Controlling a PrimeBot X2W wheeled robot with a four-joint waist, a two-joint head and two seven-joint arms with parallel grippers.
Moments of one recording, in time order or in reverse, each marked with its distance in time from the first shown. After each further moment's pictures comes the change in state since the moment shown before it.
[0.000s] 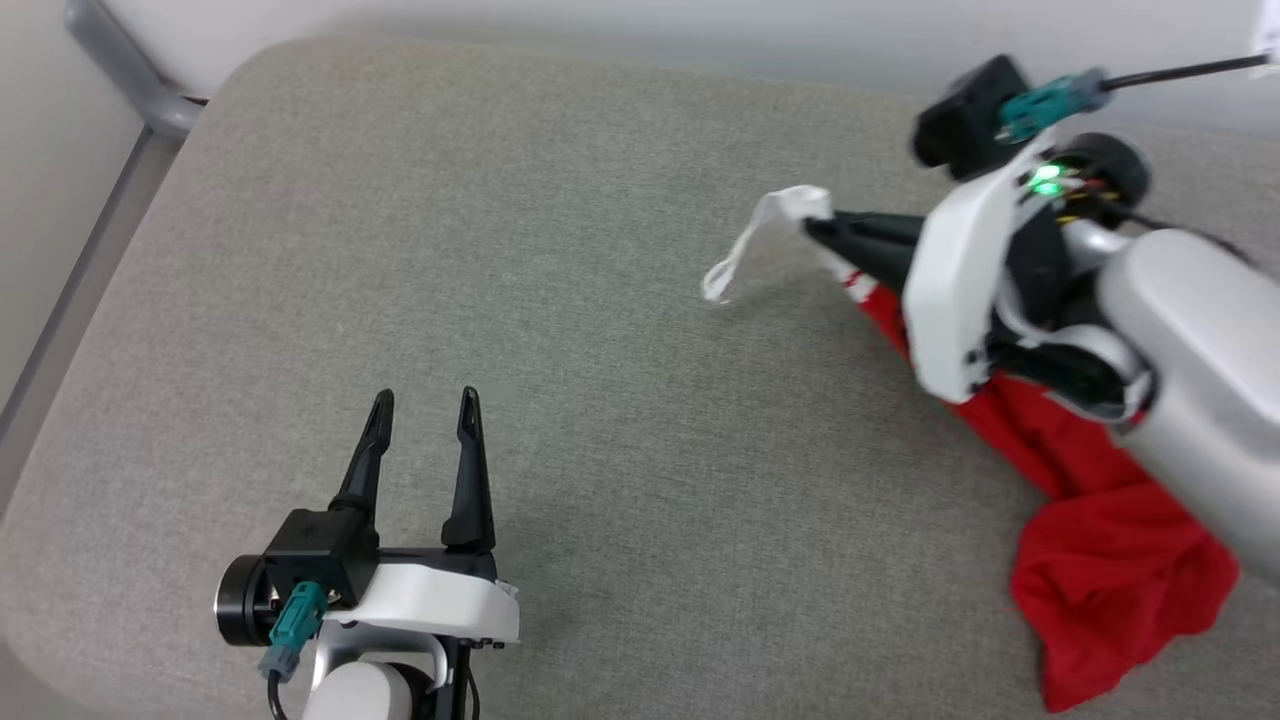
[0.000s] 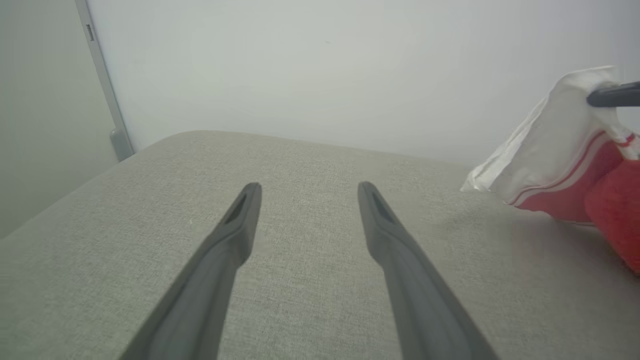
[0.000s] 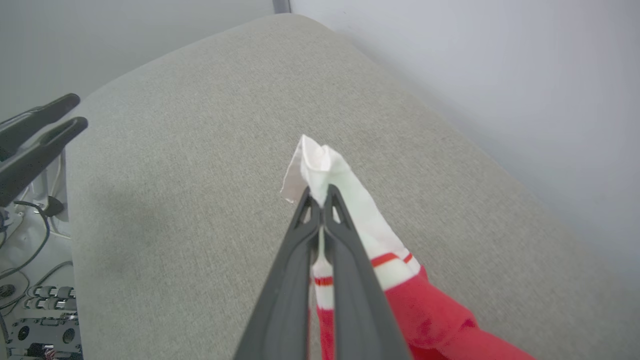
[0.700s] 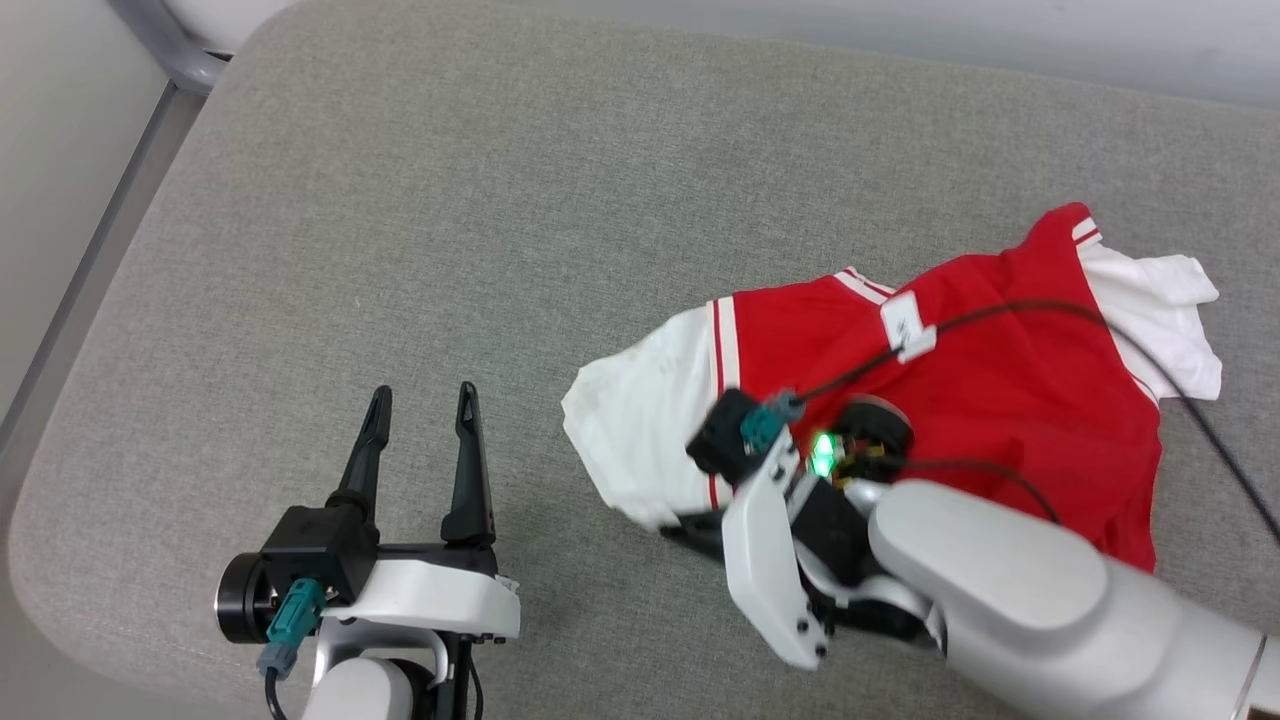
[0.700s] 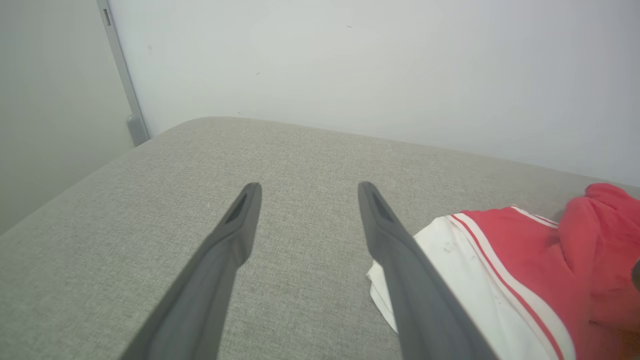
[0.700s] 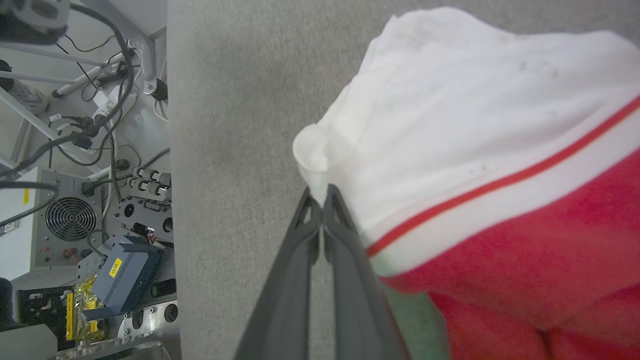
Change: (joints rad) left arm -0.002 0.000 -0.002 -0.007 -0.012 0.015 0.000; right arm 0.145 0.211 0.310 0.061 -0.044 0.000 -0.073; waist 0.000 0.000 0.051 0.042
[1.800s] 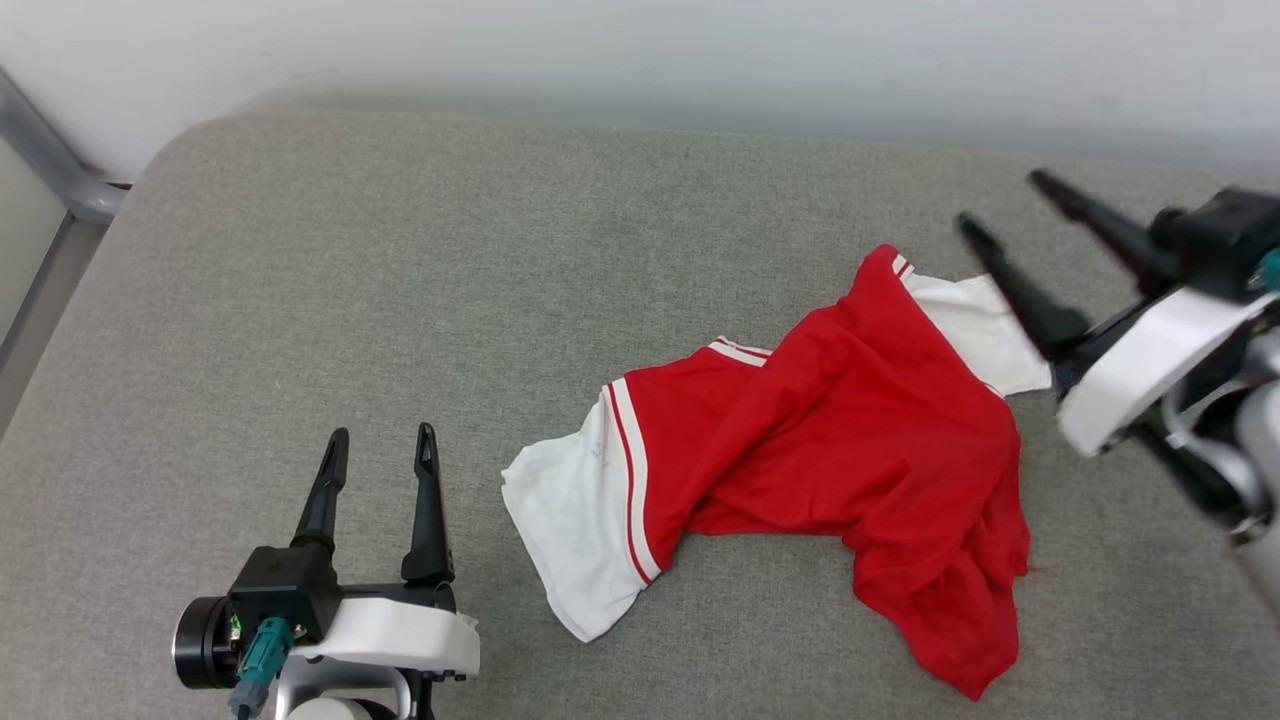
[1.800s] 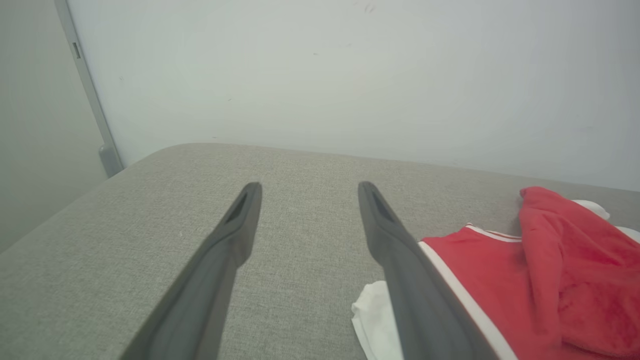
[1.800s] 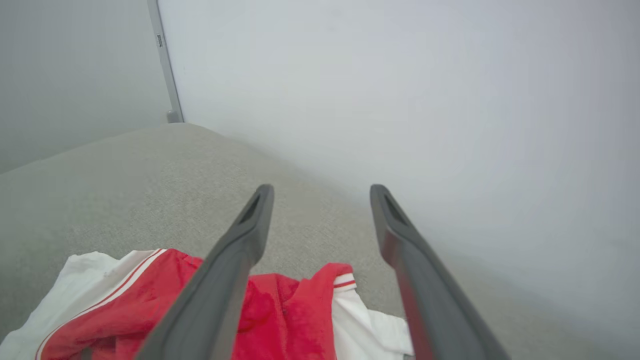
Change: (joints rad) left arm 0.069 0.000 0.081 -0.004 0.061 -0.034 0.000; right arm 0.290 -0.208 -0.763 -0.148 -0.340 0.000 -0.341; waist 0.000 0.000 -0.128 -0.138
